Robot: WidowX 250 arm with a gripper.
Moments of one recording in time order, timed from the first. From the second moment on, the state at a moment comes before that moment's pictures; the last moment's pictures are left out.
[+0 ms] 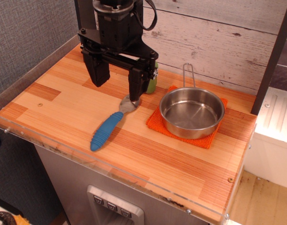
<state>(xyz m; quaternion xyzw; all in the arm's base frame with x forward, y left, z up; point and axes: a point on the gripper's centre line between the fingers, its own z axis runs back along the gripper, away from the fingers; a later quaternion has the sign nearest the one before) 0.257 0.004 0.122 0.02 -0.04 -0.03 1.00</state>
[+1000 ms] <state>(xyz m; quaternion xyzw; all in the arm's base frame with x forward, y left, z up) 0.248 0.047 0.046 0.06 -0.02 0.00 1.00</state>
